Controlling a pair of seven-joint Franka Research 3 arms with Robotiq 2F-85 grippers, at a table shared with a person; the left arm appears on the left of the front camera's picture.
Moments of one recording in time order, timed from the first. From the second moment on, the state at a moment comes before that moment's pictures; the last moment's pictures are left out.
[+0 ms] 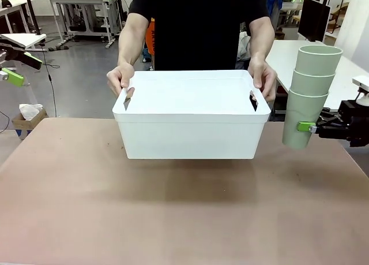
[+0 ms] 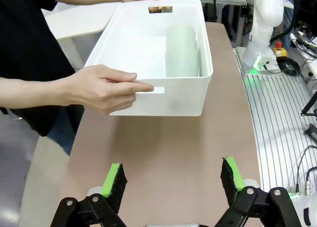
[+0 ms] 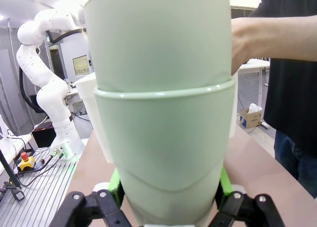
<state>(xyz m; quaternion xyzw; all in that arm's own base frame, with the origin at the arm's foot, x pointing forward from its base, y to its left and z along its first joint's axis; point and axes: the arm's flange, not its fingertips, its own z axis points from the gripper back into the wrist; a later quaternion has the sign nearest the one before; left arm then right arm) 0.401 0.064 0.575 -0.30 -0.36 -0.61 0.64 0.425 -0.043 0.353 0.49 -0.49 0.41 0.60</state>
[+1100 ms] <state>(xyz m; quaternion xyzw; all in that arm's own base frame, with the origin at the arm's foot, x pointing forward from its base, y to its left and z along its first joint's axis) 0.401 0.065 0.575 -0.30 -0.36 -0.61 0.64 0.425 -0.043 0.353 0.49 -0.49 0.41 0.60</state>
